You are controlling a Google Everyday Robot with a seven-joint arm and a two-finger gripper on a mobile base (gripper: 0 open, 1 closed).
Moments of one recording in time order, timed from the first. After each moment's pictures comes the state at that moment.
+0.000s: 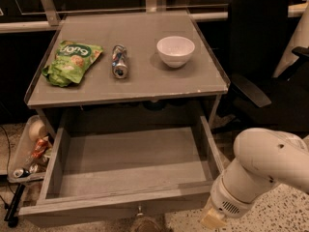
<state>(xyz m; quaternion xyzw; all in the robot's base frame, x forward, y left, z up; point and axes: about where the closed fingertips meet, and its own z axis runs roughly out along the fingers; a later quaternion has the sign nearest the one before) 0.303 -0.147 0.654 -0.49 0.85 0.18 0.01</state>
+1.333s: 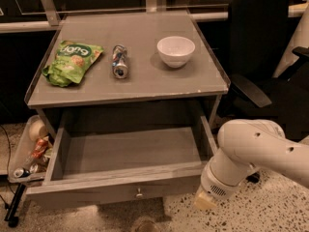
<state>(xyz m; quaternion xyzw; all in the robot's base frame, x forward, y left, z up) 0.354 -0.141 0.636 -0.50 0.85 0.14 0.03</state>
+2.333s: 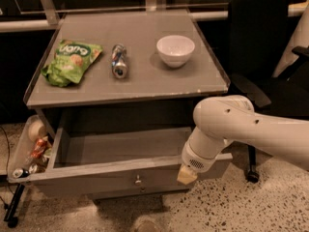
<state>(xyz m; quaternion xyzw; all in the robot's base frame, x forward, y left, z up) 0.427 -0.111 0.647 -0.53 0.84 0.11 0.05</state>
